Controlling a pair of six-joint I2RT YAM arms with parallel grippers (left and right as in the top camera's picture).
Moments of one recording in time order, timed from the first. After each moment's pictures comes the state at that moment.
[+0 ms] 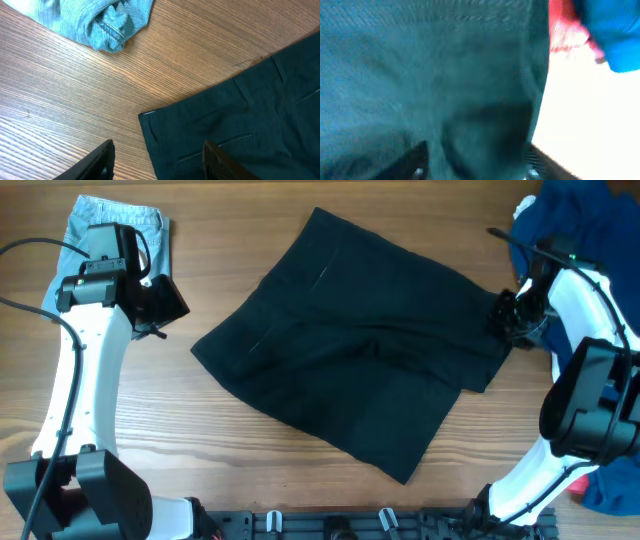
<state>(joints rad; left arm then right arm) 0.11 1.60 1.37 -0.95 0.02 -0.38 -0.24 1.97 1.43 -0.99 -0.05 0.33</state>
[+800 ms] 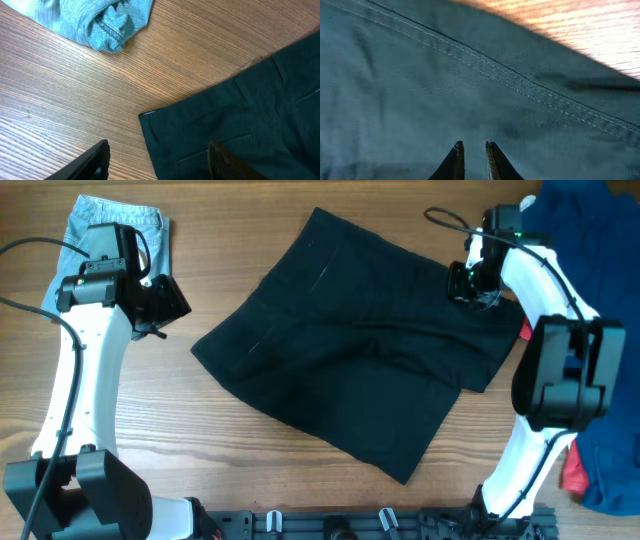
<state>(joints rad) 0.11 1.60 1.37 -0.95 0.02 -0.38 -0.06 2.14 1.61 -0.85 -0.15 0.16</state>
